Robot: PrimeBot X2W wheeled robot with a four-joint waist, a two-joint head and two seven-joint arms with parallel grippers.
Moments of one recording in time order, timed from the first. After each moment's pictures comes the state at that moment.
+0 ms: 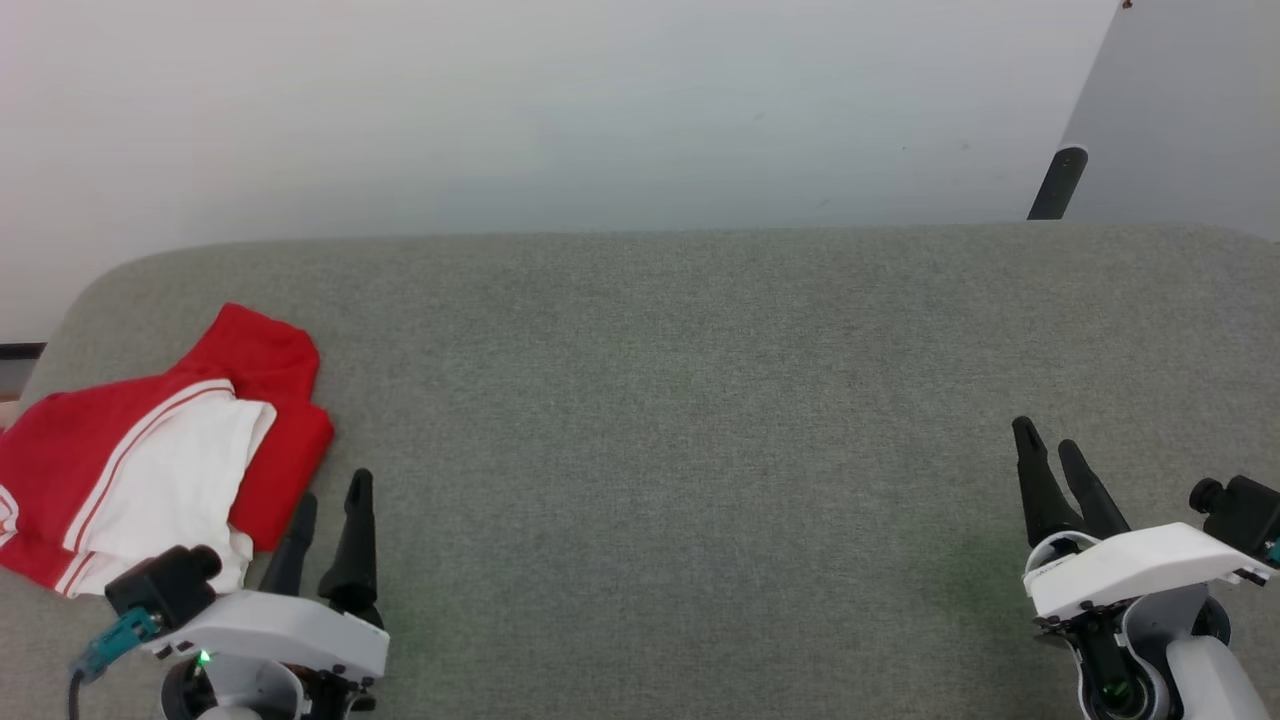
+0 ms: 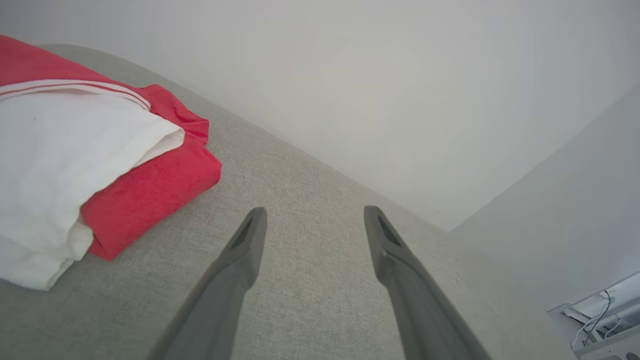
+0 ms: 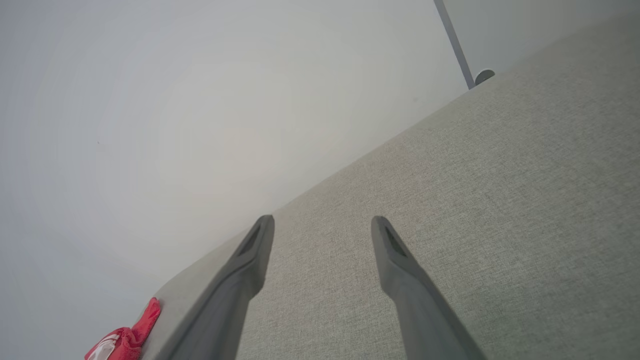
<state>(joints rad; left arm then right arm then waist) -0.14 0.17 0.02 0.28 -0.75 -0.10 -0.10 -0.26 -0.10 0.01 0.39 0.79 0.13 -0.06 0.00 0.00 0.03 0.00</state>
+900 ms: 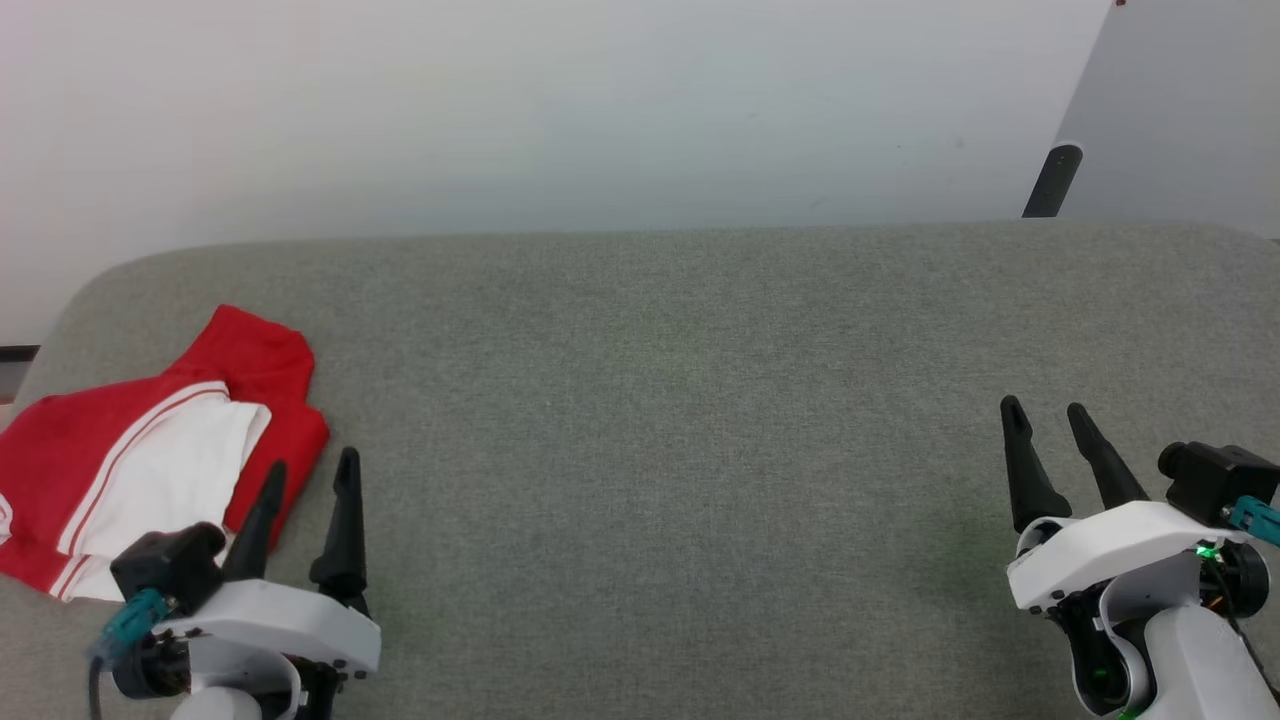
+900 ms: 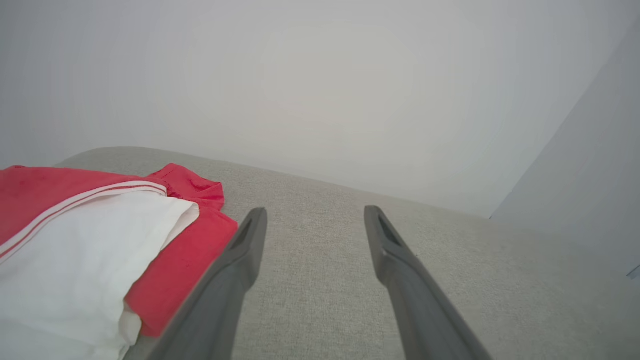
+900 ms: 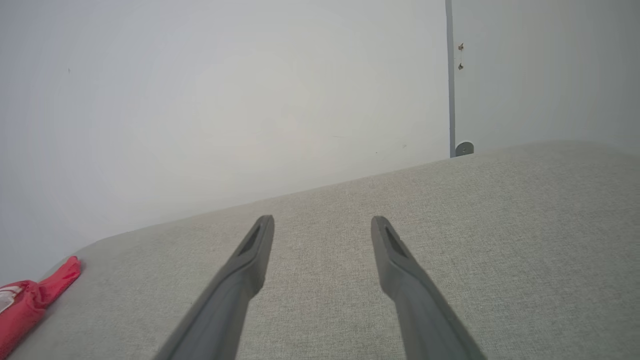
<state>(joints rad) -0.16 0.19 0.04 0.28 -0.46 -0.11 -0.17 -0.30 -0.09 0.00 0.39 0.42 0.13 -0.11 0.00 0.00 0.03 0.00</state>
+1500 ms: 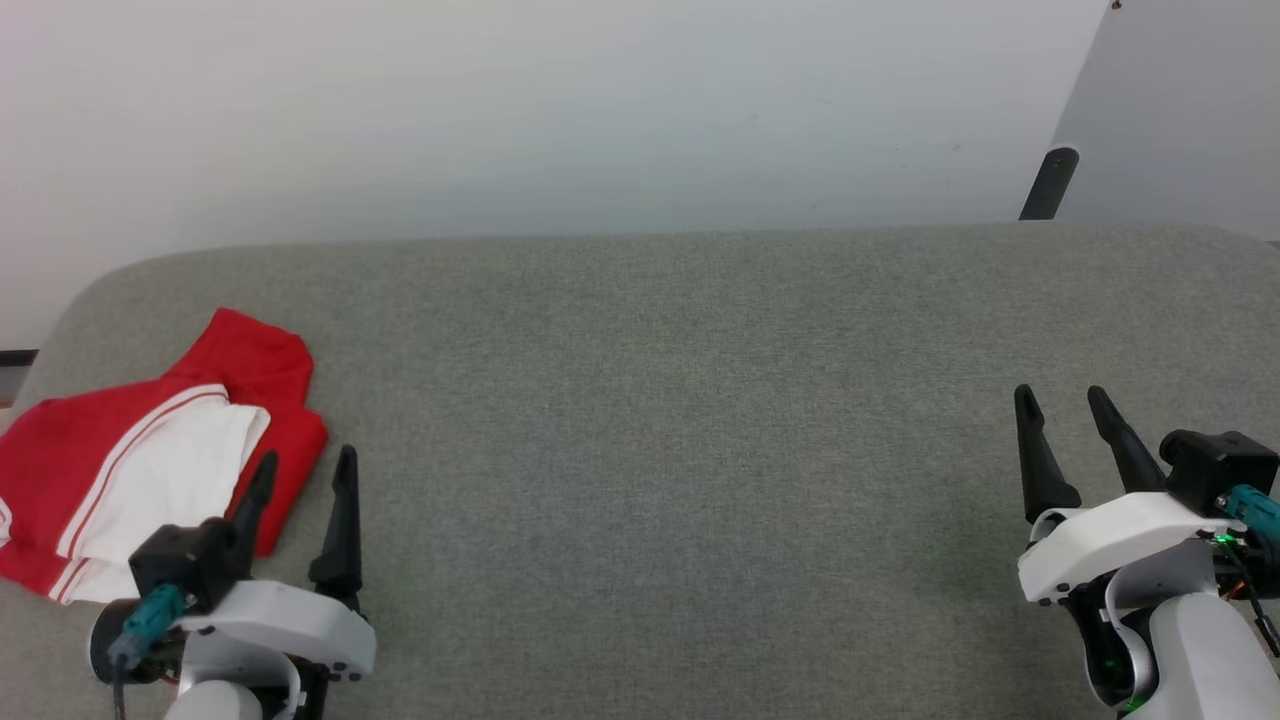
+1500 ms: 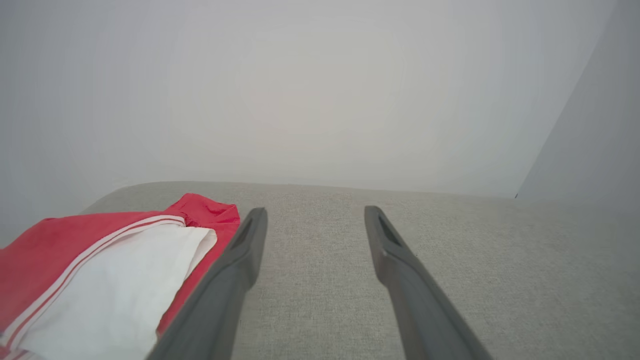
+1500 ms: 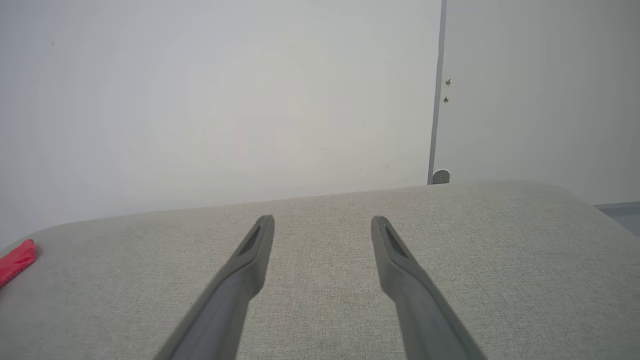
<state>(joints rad) -0.18 0.20 0.05 0.30 -0.30 -0.12 -0.21 -0.32 -0.10 -0.03 0.41 0.26 0.13 -0.13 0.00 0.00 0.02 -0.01</state>
